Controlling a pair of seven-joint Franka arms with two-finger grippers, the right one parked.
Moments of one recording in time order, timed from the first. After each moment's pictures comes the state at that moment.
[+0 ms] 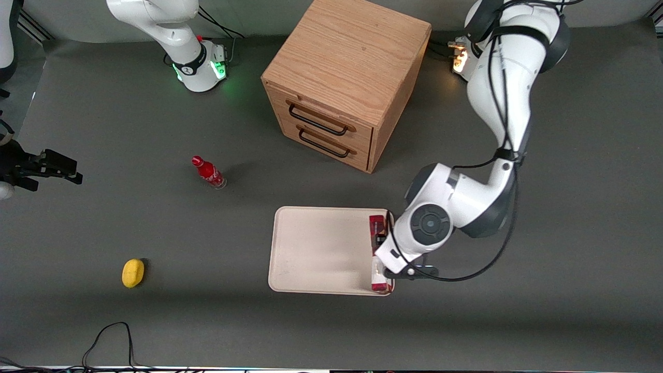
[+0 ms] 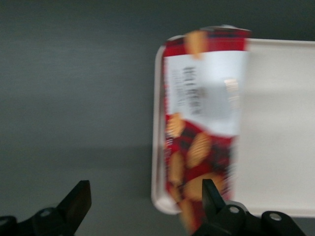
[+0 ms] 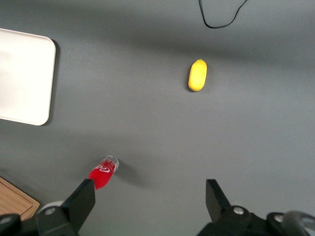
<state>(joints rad) -0.33 0.89 -0.21 -0.97 0.11 1.76 -0.51</state>
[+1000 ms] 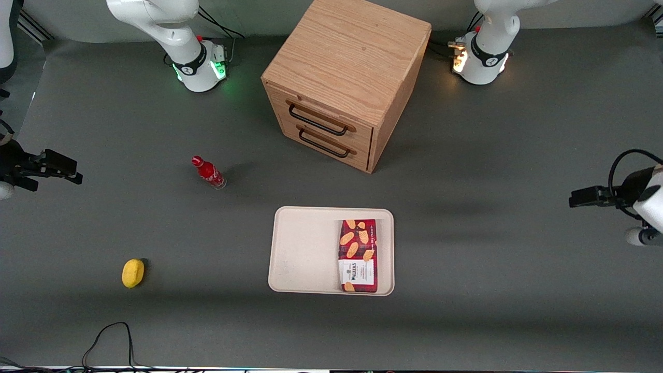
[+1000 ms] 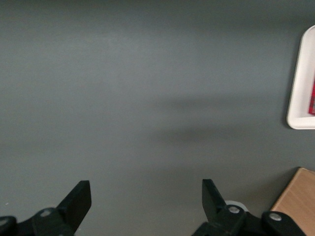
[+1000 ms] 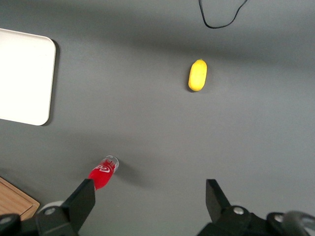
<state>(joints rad) 0.18 0.33 -0.20 -1.33 0.07 1.54 0.02</state>
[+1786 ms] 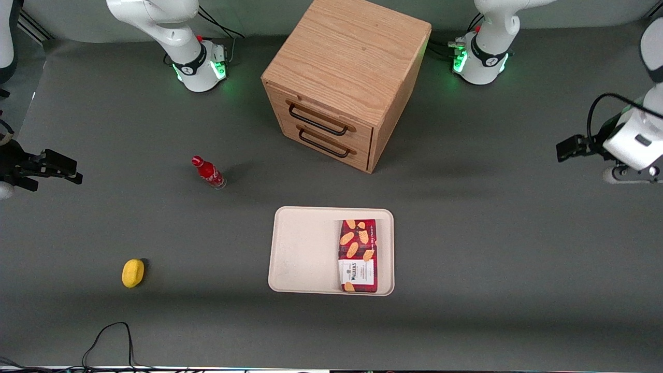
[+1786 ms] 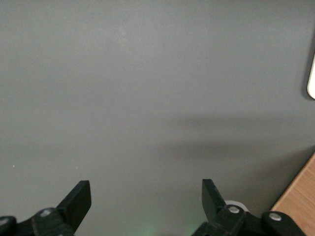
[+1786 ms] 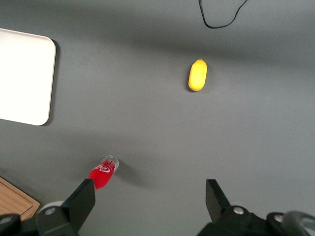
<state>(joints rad) 0.20 -0.03 -0.20 -1.76 0.05 1.63 -0.02</state>
